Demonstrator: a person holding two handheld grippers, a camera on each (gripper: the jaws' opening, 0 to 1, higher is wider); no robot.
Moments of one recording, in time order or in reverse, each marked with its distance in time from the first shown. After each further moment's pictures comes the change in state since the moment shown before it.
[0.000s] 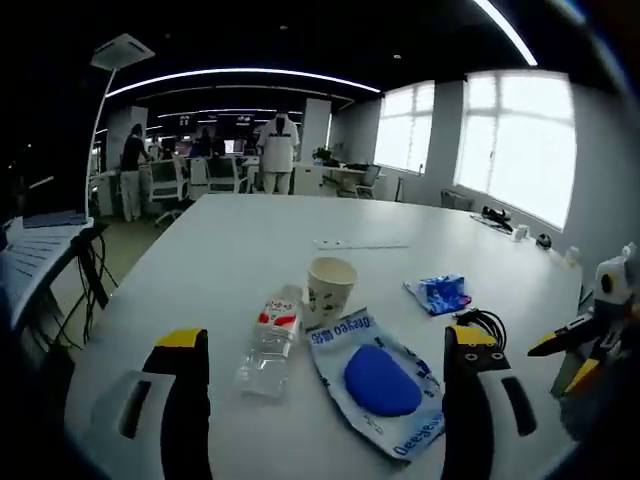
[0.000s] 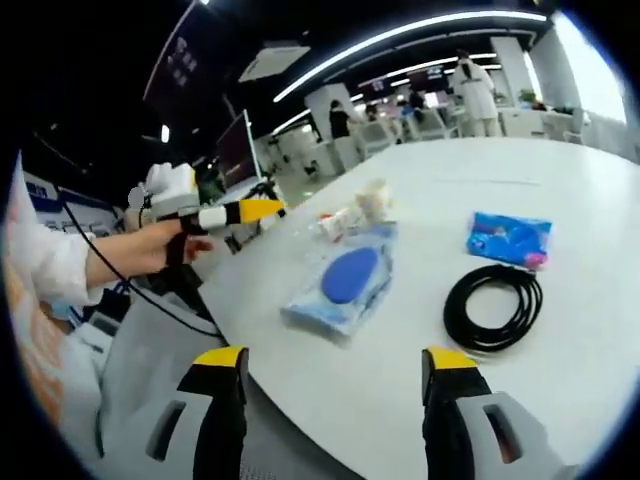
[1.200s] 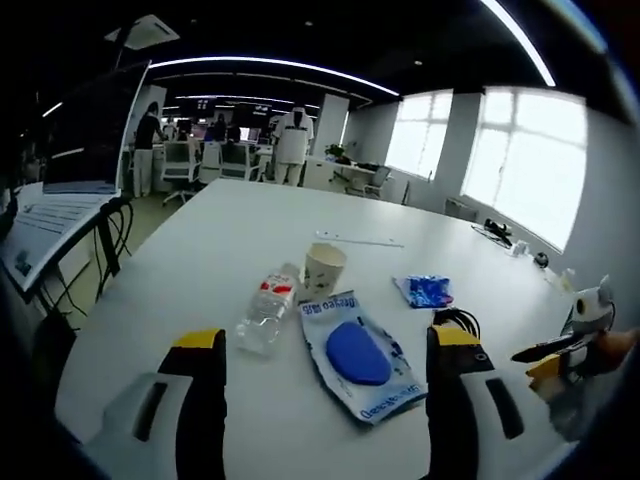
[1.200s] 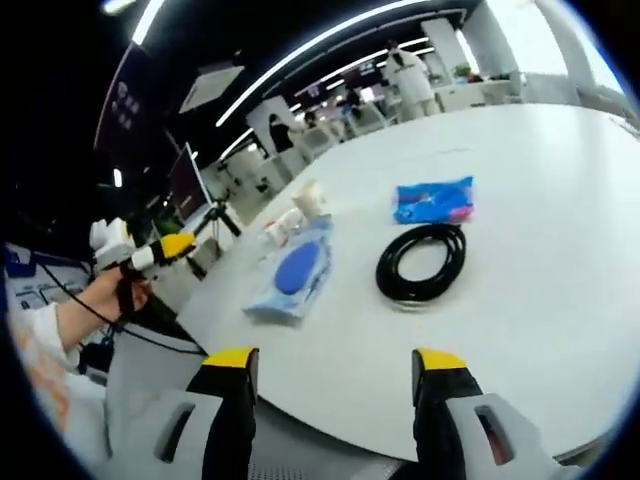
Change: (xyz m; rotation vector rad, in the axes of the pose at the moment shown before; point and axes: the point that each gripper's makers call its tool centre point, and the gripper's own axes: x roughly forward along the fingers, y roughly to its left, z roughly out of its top) left arm -0.045 -0.003 -0.014 -0.100 0.024 0.020; right arm -0.043 -0.041 -0.018 0.245 -0.058 -0.151
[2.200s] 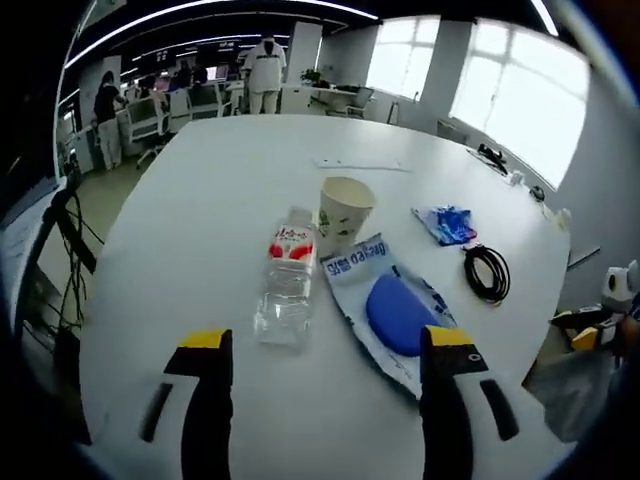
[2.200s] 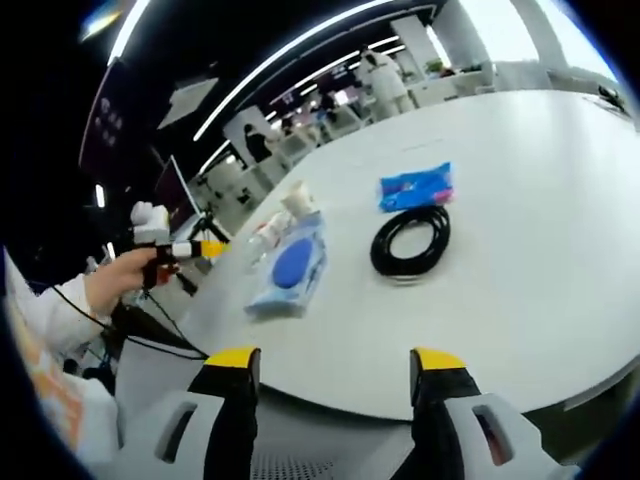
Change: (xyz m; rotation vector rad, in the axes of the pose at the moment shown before) left arm 0.079 0.039 -0.024 0.119 0.389 -0.079; right arm -0.017 0.009 -0.020 0.086 -0.013 -0.075
